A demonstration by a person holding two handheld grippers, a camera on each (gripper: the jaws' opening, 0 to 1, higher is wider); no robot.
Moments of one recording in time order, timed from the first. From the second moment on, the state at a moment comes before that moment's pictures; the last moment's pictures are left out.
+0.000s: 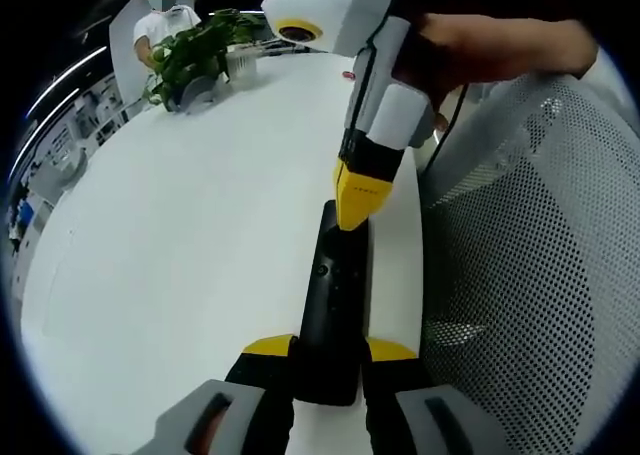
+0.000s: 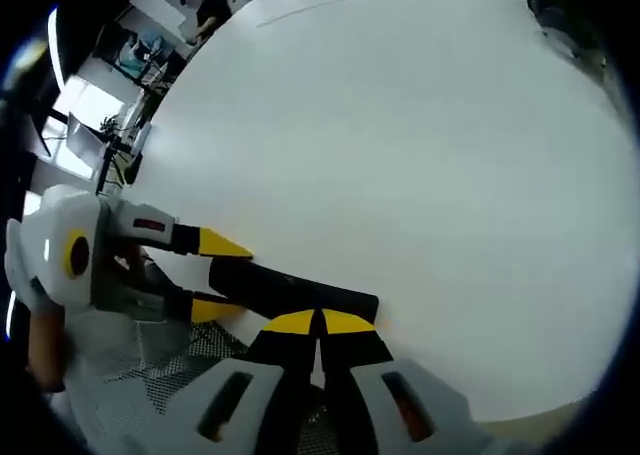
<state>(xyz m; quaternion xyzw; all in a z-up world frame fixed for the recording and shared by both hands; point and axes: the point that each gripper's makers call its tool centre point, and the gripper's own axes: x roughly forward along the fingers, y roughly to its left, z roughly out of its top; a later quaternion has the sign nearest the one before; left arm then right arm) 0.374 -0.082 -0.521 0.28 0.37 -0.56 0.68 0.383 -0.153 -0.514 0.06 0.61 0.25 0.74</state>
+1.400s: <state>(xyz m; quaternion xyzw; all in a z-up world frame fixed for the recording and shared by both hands) 0.373 -0.085 -0.521 0.28 0.37 -0.56 0.68 0.383 -0.153 -0.516 0.07 0.62 0.24 0.74</state>
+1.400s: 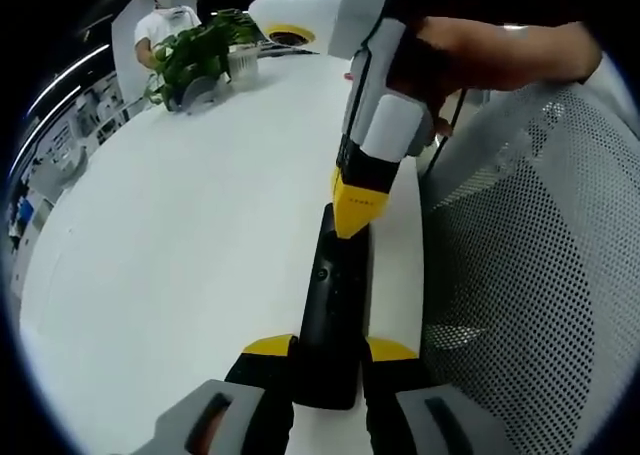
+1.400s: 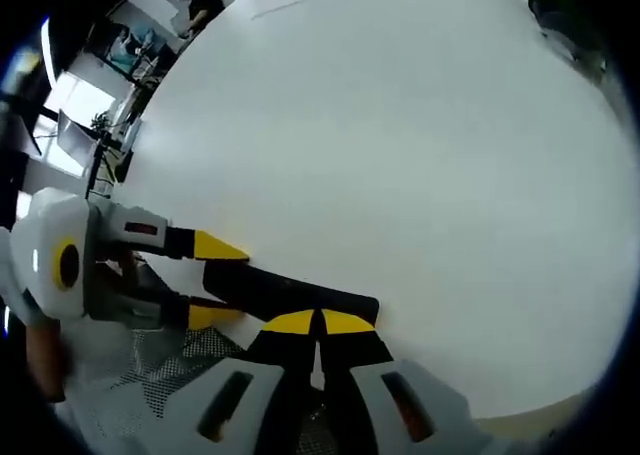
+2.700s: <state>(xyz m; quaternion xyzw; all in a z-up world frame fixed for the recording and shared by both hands) 0.374 -0.086 -0.520 0.27 0.37 -0.56 0.69 0.395 -0.138 -0.515 0.03 0.58 0.28 0.77</state>
